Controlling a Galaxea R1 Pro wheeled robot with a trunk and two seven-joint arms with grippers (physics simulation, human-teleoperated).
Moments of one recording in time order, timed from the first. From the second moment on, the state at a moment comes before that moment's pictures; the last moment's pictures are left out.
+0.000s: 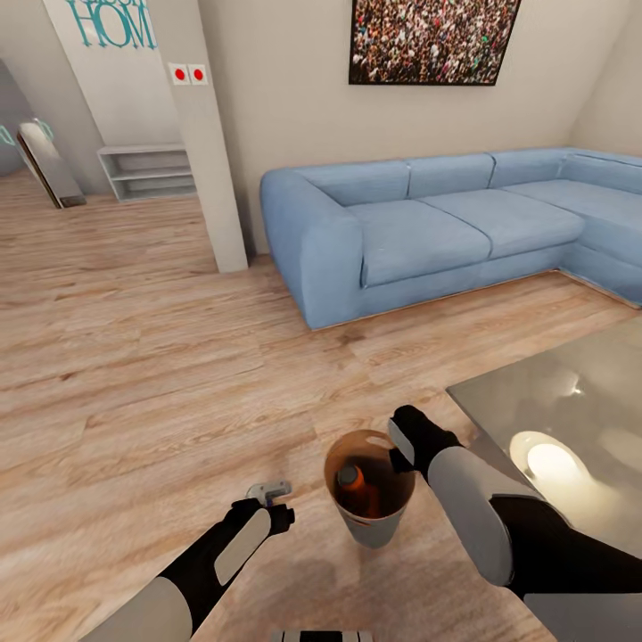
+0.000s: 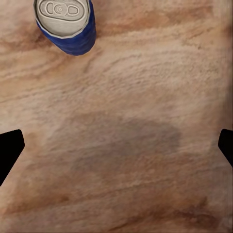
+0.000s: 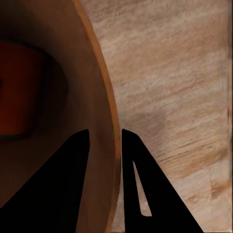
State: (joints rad) left arm -0.59 -0.05 -0.59 -0.75 0.92 0.47 0.59; right arm -1.07 0.14 -0.10 -0.22 0.13 0.91 -0.33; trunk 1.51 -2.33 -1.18
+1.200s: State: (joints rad) left arm -0.59 -0.05 -0.59 -0.75 0.91 0.47 0.57; right arm -1.32 0.17 -0.11 -0.33 0.11 1.05 -0.33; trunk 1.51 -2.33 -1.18
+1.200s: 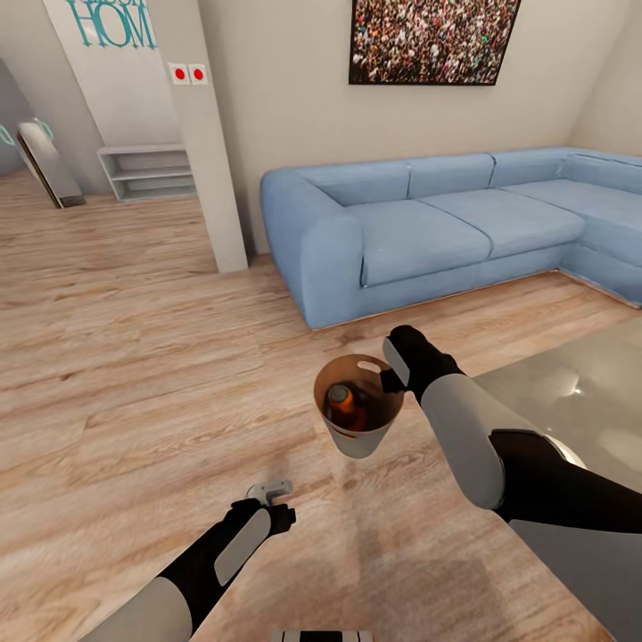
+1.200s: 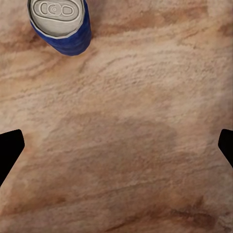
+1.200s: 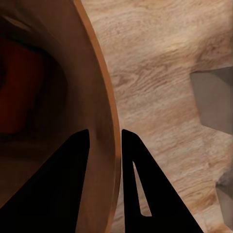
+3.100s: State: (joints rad) left arm -0.59 -0.05 -0.59 -0.75 0.91 0.44 0.55; right arm -1.31 0.17 -0.11 -0.31 0.12 1.05 -0.32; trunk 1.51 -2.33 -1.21
